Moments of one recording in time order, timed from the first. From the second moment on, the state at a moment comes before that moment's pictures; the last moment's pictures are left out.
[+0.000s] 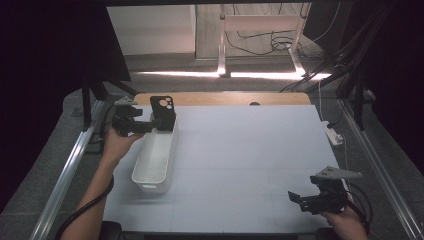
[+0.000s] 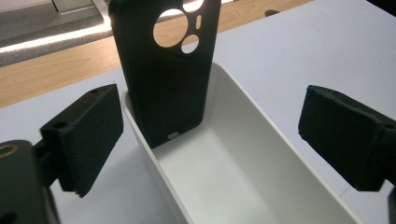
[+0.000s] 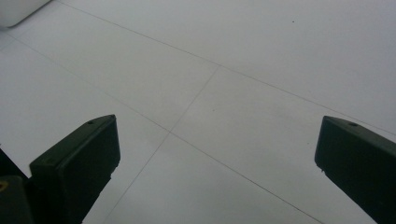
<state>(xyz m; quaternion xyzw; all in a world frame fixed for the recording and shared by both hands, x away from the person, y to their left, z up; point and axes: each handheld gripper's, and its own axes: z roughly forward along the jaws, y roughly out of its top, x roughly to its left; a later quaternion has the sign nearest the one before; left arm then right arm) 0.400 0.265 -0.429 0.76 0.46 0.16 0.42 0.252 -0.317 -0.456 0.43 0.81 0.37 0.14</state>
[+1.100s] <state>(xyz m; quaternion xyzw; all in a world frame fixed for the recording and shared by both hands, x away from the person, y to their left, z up) 0.352 0.248 -0.432 0.78 0.44 0.14 0.43 0.251 -0.317 -0.455 0.43 0.81 0.38 0.14</state>
